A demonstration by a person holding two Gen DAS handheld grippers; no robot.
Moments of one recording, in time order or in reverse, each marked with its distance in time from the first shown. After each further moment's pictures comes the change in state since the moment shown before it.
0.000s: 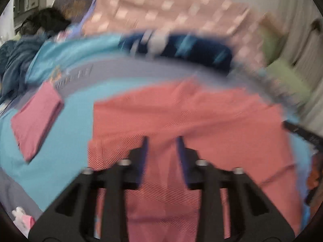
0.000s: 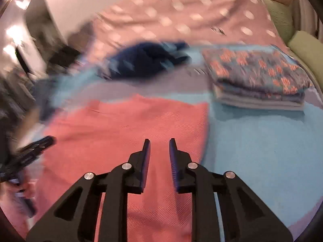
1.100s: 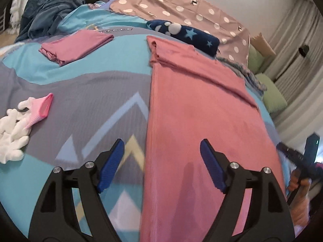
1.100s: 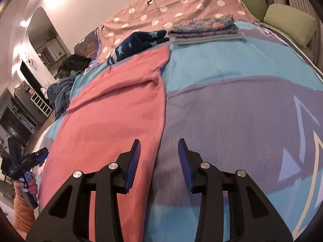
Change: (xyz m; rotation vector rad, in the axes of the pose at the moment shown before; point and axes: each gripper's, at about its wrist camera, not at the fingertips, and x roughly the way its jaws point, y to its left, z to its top) left arm -0.163 0.074 -0.214 -0.167 -0.070 -0.194; right arm -0.161 -0.054 -0.214 0.126 -0.091 0.197
